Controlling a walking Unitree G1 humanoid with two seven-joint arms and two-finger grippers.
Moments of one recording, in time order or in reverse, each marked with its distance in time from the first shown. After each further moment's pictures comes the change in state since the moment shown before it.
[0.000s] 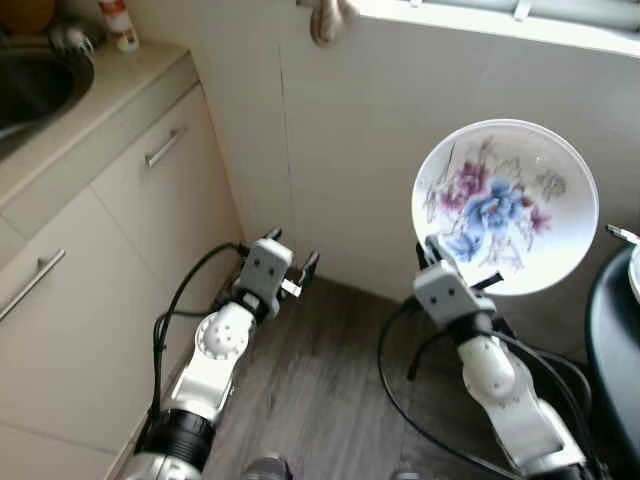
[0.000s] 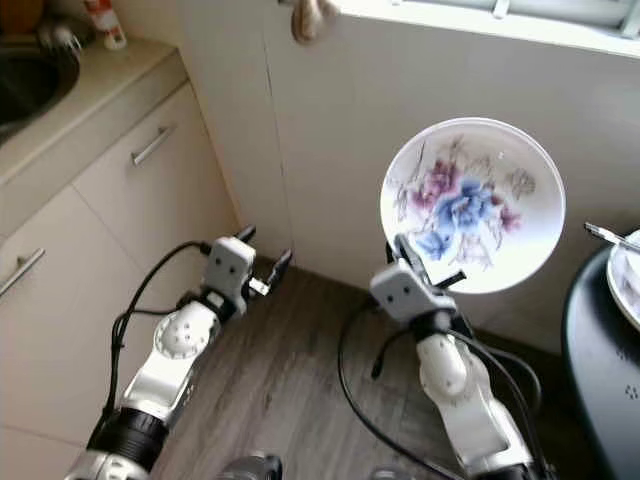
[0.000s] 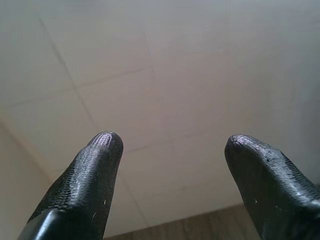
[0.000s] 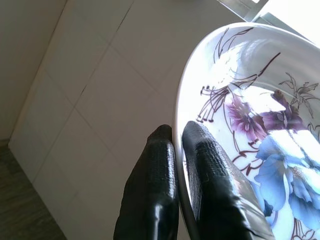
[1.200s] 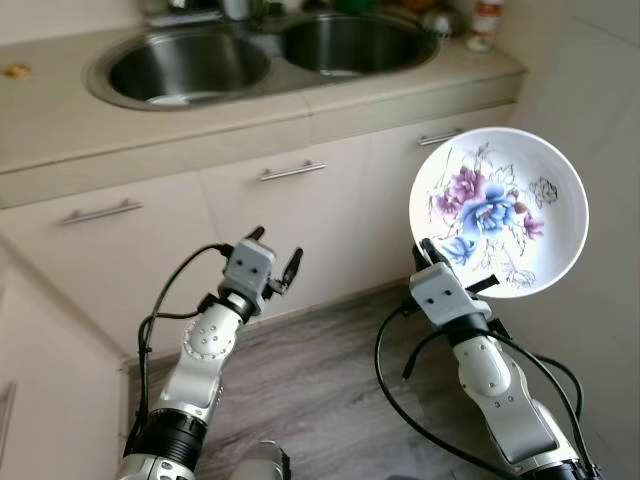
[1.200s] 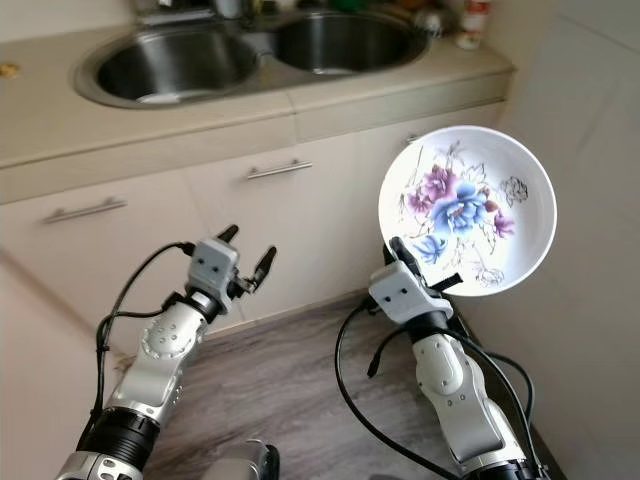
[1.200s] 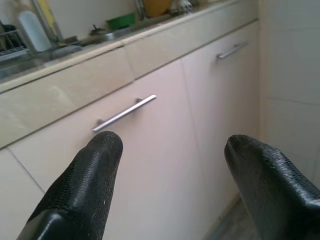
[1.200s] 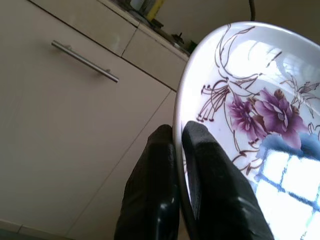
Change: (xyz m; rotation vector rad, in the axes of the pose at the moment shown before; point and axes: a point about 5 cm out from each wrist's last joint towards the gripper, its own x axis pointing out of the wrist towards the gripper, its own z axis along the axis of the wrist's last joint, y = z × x) left arm -0.003 0.003 -0.002 -0.029 -0.021 0.033; right arm -0.001 0.001 -0.007 0.025 0.029 -0.013
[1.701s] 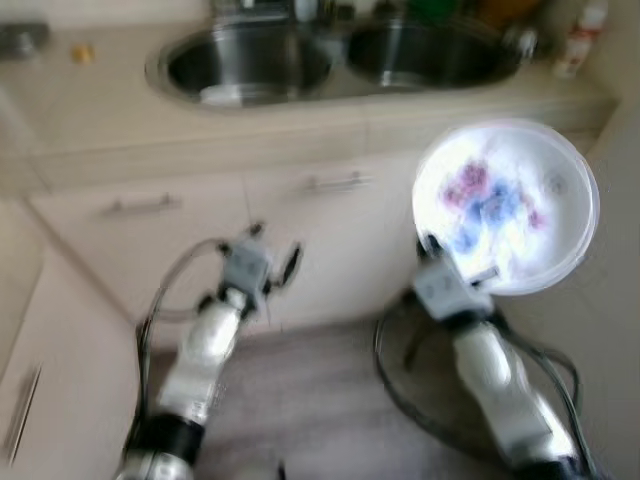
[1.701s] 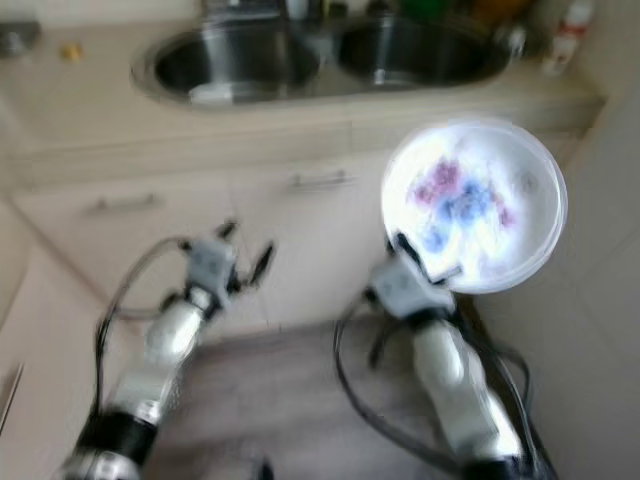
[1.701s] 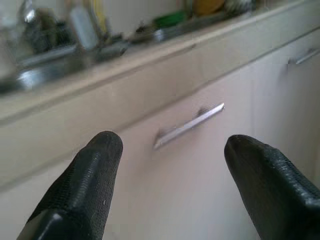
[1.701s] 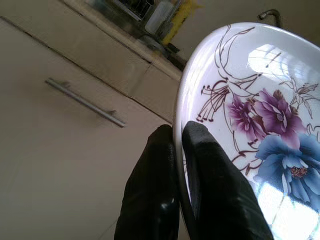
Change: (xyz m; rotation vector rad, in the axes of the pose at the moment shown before) left arm -0.001 0.016 0.005 0.025 -0.028 0.059; right arm 0.008 -0.001 0.012 0.002 -0.053 -0.038
